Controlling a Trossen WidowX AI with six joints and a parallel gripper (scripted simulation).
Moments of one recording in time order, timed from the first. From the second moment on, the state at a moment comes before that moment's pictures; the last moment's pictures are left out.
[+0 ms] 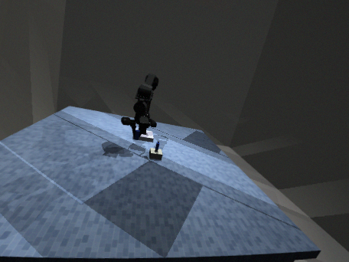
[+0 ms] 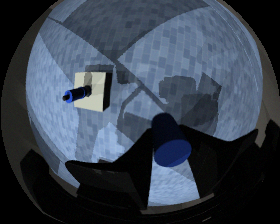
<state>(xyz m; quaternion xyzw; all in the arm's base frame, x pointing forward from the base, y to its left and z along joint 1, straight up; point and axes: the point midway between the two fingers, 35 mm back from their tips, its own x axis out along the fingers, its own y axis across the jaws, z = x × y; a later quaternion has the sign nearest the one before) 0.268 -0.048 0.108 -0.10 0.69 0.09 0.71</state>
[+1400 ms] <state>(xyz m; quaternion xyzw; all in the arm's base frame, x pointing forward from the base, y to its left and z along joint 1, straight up) 0.284 0.076 0.140 -0.09 0.69 0.09 0.71</state>
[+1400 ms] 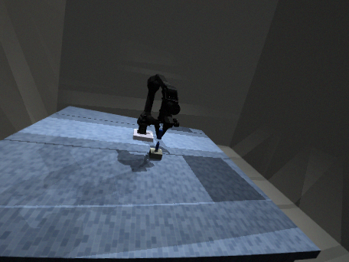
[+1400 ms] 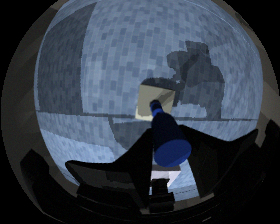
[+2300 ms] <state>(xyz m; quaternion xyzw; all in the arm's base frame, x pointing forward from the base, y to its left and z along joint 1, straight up) 0.286 0.078 0.109 -0.09 0.69 0.09 0.71</state>
